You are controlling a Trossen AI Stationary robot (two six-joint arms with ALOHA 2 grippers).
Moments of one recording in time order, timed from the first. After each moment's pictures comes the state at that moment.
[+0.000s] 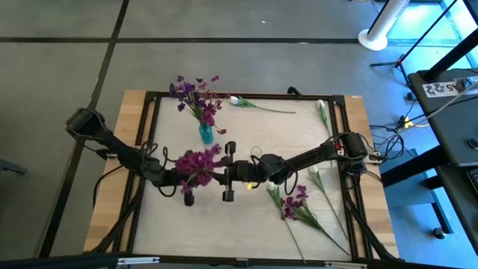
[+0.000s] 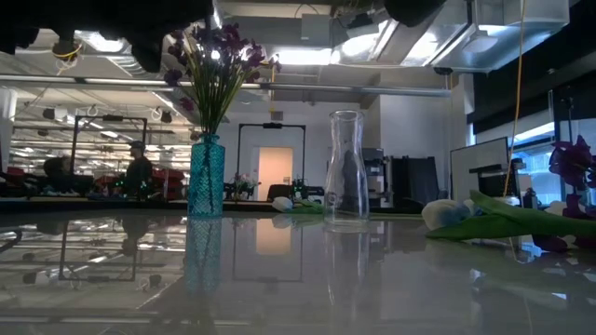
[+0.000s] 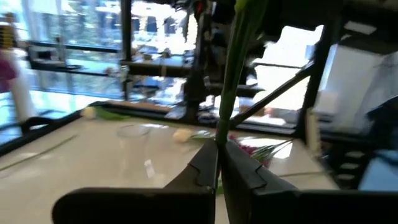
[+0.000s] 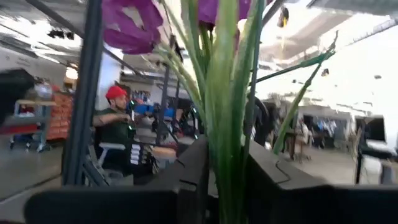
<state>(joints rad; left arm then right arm) -0.53 1.28 0.34 0.97 -0.67 -0.08 0.24 2.01 1.35 1.10 0.15 -0.20</state>
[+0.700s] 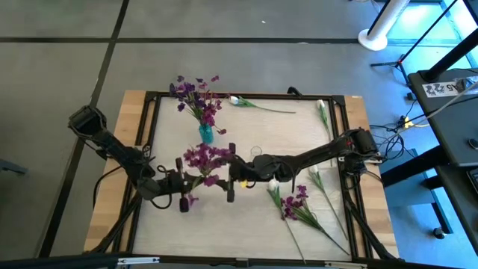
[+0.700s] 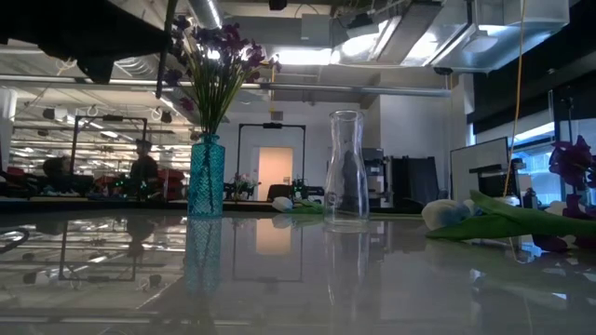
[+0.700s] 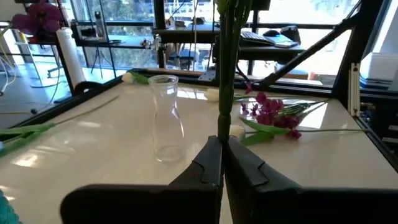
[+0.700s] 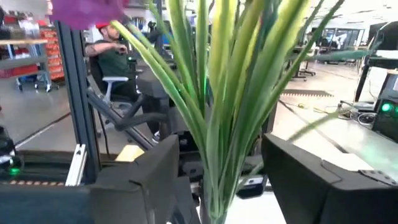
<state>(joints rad) -0.74 1.28 0.34 0.74 -1.01 -0.20 0.24 1.90 1.35 0.63 0.22 -0.04</state>
